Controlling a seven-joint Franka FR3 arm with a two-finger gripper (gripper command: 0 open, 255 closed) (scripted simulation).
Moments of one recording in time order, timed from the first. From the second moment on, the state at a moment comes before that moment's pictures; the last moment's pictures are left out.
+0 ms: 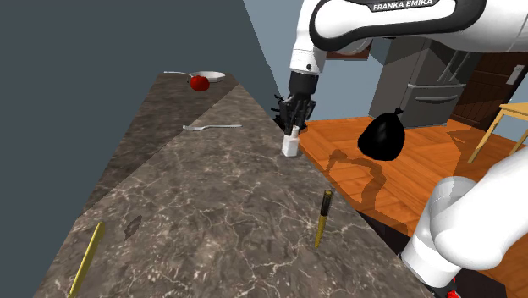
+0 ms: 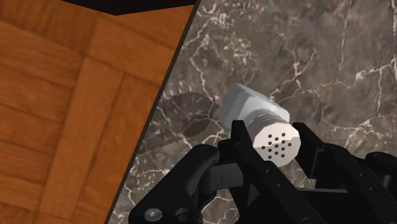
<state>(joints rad) 0.05 -0.40 -0.01 -2.12 0.13 1.73 0.19</state>
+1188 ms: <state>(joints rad) 0.06 -0.35 -0.02 -1.82 0.13 1.49 0.22</state>
